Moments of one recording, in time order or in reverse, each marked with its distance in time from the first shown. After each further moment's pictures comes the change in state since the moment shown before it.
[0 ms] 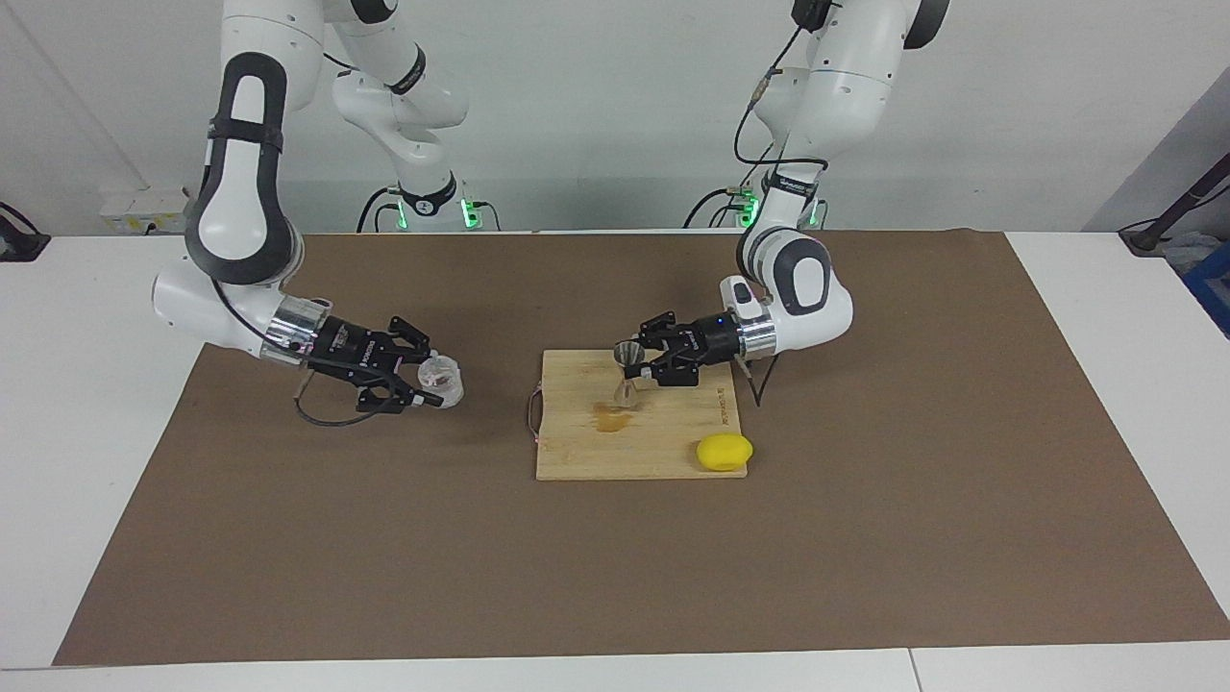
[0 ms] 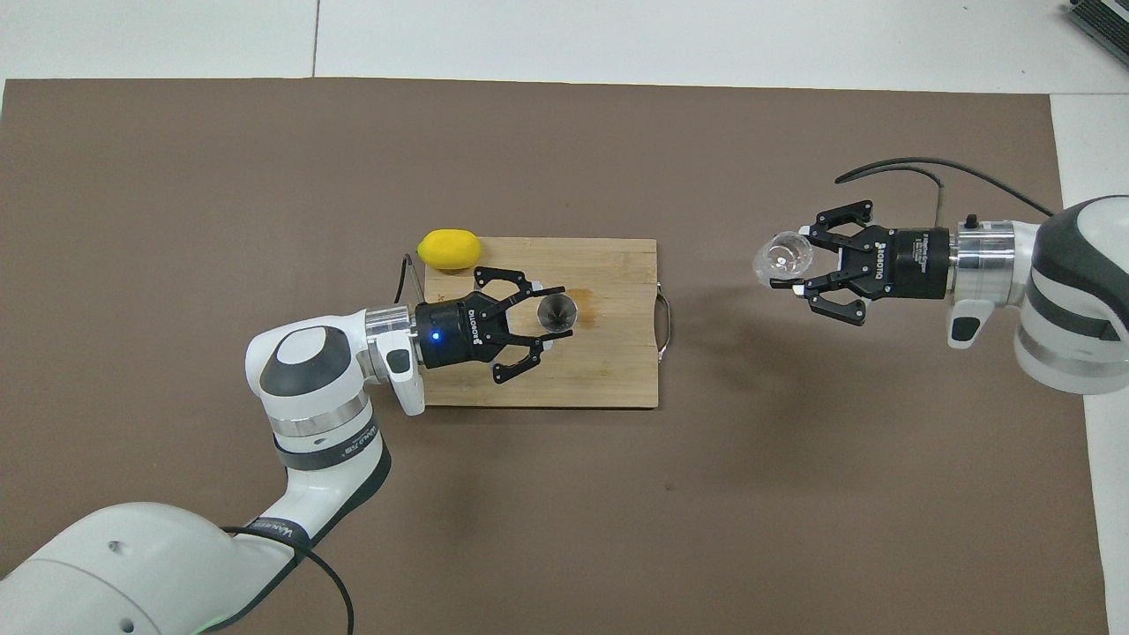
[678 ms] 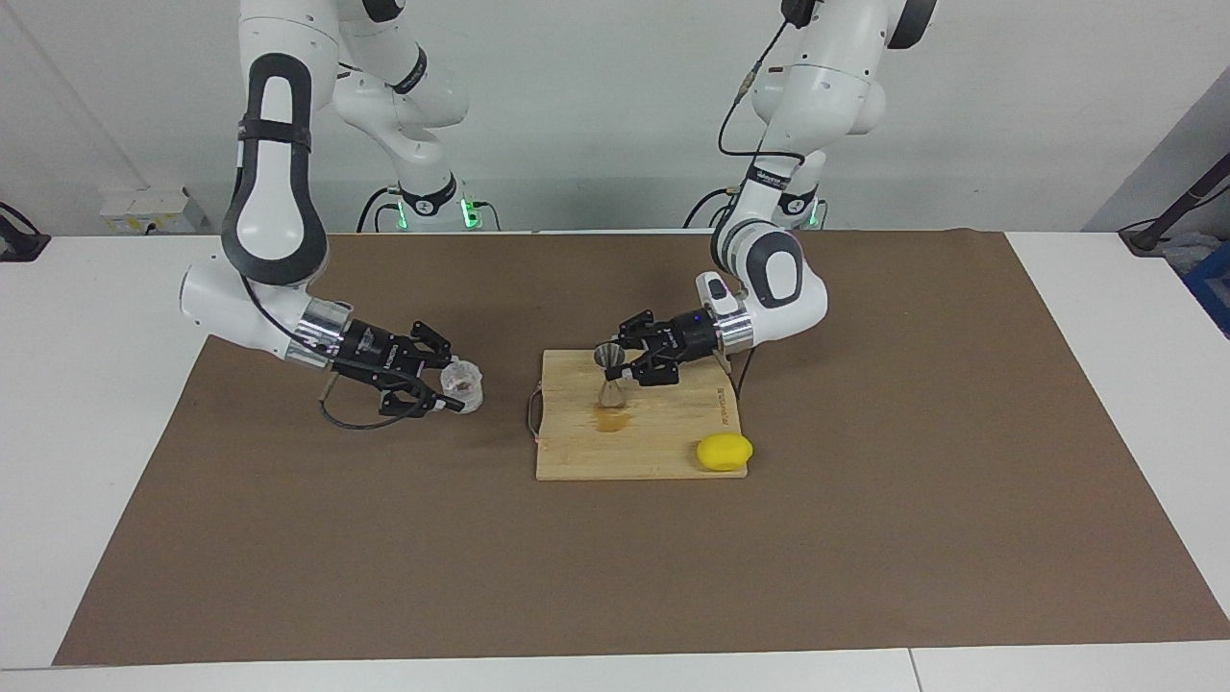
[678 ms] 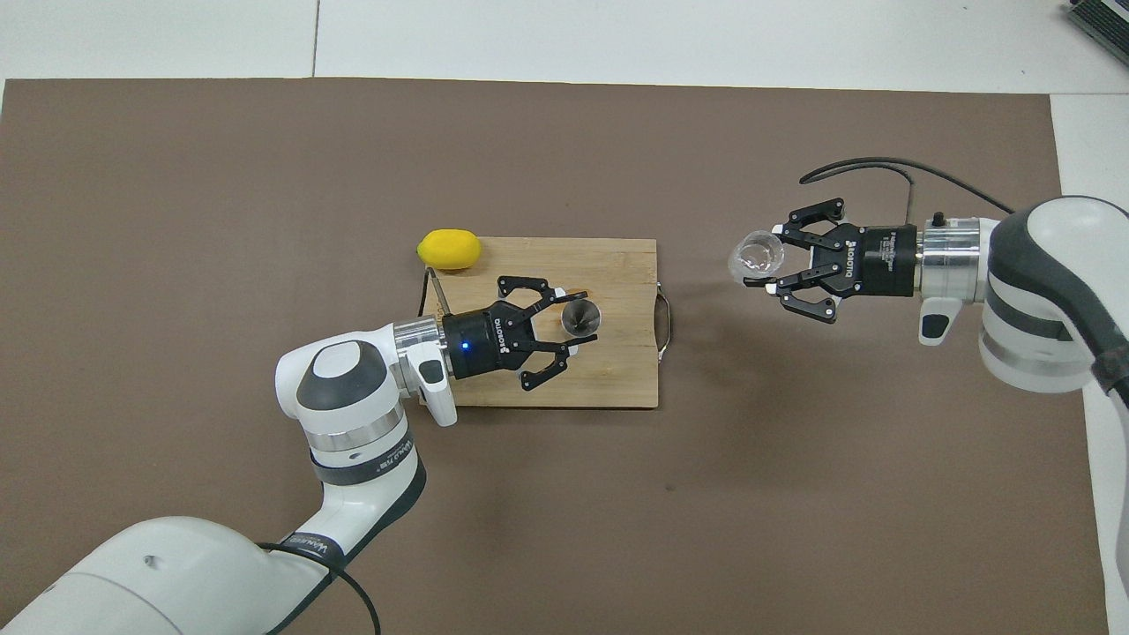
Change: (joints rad) left arm -0.079 -0.001 0.000 0.001 -0.096 0.106 0.000; right arm 0.066 0.000 0.002 -0.003 0.000 0.066 0.000
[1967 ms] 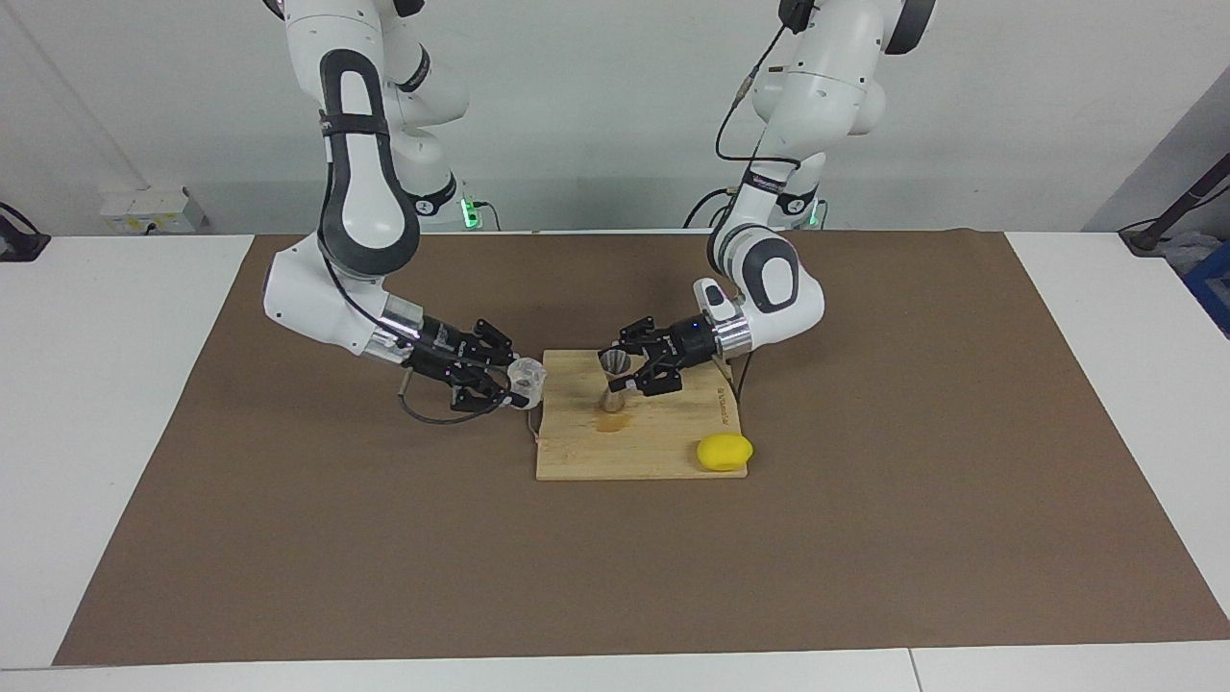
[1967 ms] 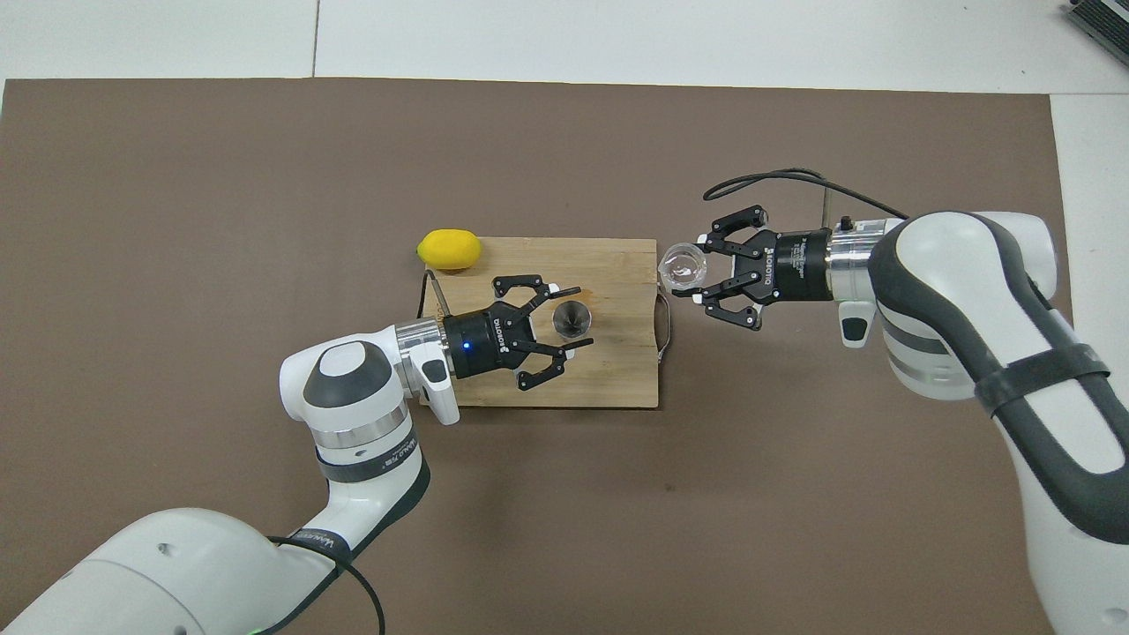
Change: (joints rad) left arm -0.006 0.030 0.009 0.006 -0.008 0.022 0.017; right arm 0.186 -0.001 -0.001 0.001 -0.023 0.162 0.057
